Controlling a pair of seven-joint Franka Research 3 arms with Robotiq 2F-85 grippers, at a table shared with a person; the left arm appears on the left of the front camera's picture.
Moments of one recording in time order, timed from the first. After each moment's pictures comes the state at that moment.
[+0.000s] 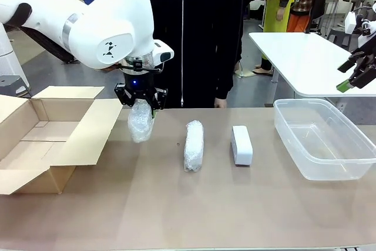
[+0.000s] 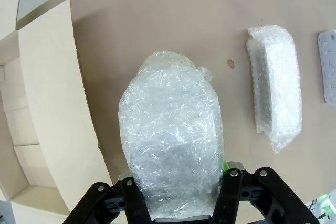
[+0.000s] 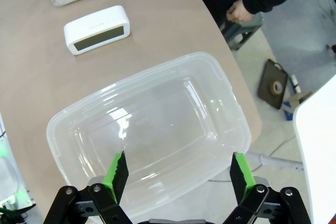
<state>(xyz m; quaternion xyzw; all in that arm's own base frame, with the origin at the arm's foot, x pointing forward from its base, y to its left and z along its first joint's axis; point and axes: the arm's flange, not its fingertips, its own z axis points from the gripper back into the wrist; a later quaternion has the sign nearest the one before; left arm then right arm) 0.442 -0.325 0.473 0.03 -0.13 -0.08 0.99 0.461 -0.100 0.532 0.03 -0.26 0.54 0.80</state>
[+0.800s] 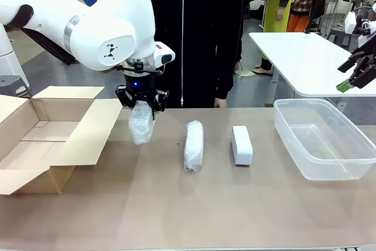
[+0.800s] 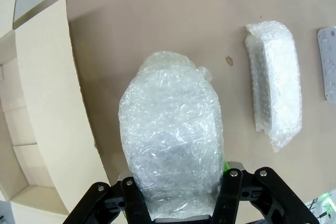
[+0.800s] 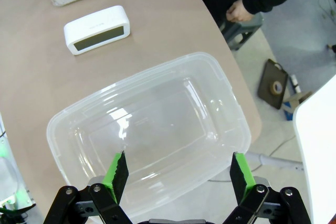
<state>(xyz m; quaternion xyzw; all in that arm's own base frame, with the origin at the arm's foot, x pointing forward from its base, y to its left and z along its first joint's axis) 0.439 -0.327 0.470 0.03 -0.13 -0.08 0.99 0.461 -0.100 0.532 0.03 -0.26 0.54 0.80</state>
